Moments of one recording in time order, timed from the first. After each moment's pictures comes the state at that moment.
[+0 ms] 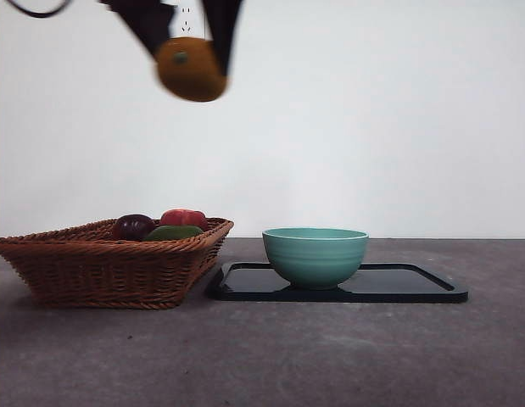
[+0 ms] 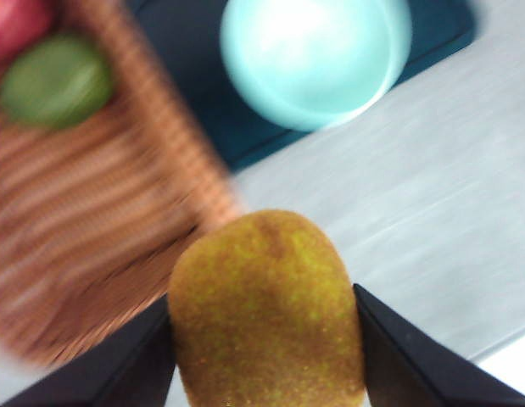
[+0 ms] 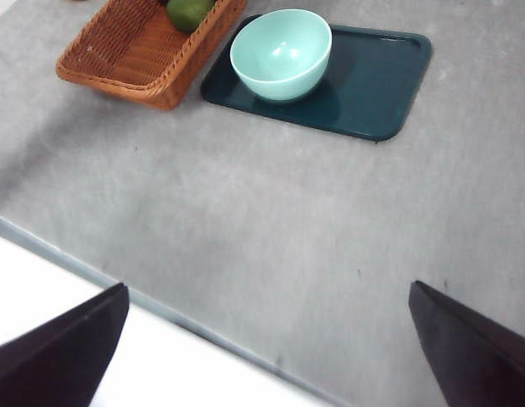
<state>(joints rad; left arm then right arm) -0.69 1.80 1.97 -1.42 -0.04 -0.18 0.47 0.34 1.04 -1.31 -0.13 0.23</state>
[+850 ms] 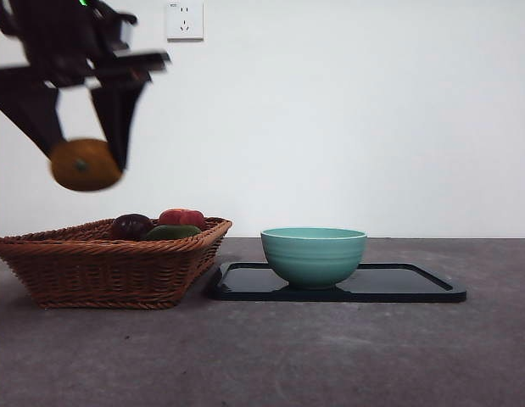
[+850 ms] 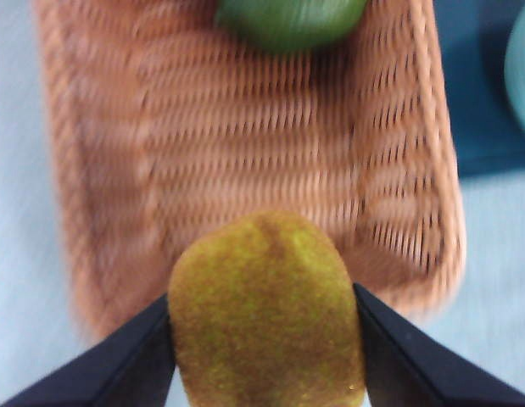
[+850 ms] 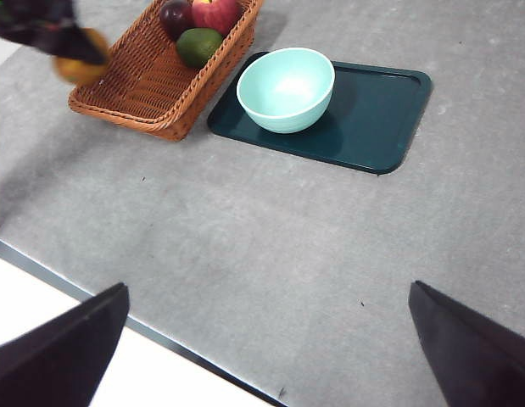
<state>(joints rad) -0.48 1.54 1.31 -0.90 -0.11 -0.31 0.47 0.34 1.04 -1.27 -0.13 0.23</state>
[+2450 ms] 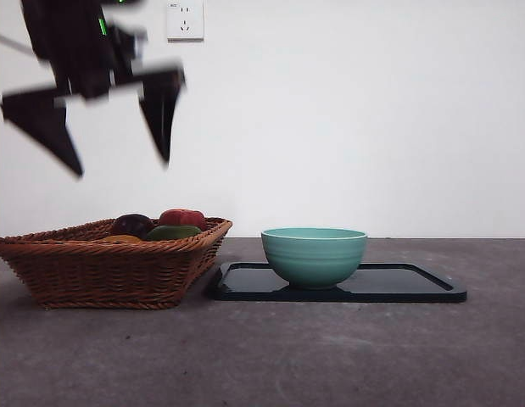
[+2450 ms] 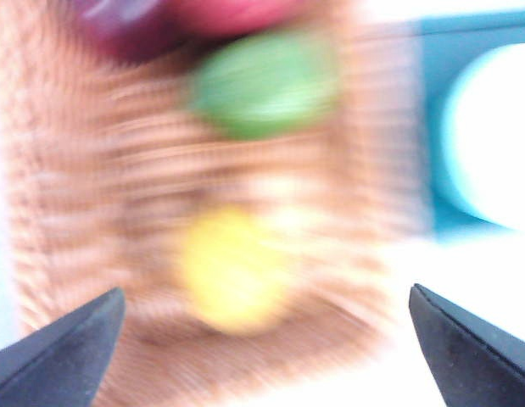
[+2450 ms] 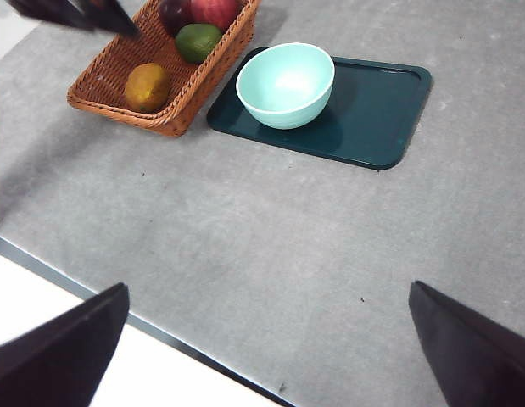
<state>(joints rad) -0.42 1.56 1.39 -0.87 0.04 -0.26 0.47 0.34 1.04 -1.28 -0.13 0.23</state>
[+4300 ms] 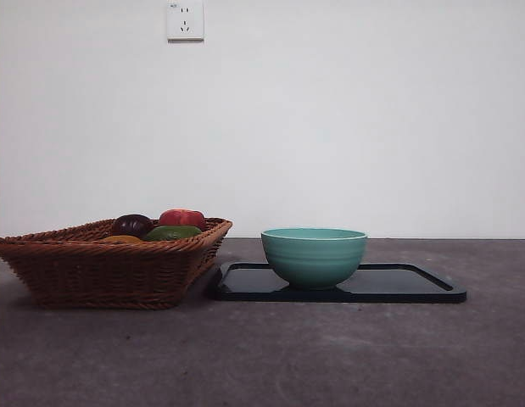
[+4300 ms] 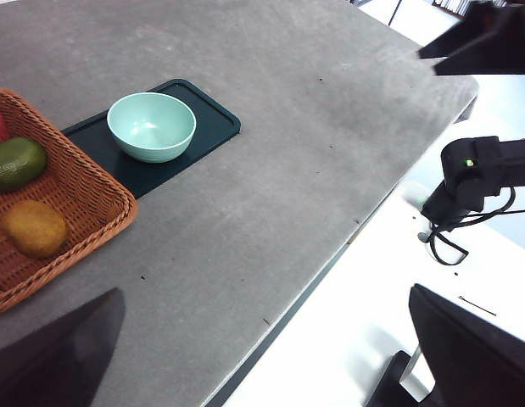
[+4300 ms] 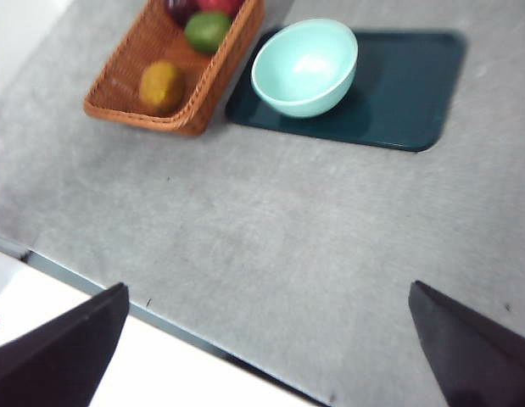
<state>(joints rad) -0.55 0.59 1.39 -1.35 0.39 0.04 0.47 0.51 1.04 -1.19 -0.19 0.35</state>
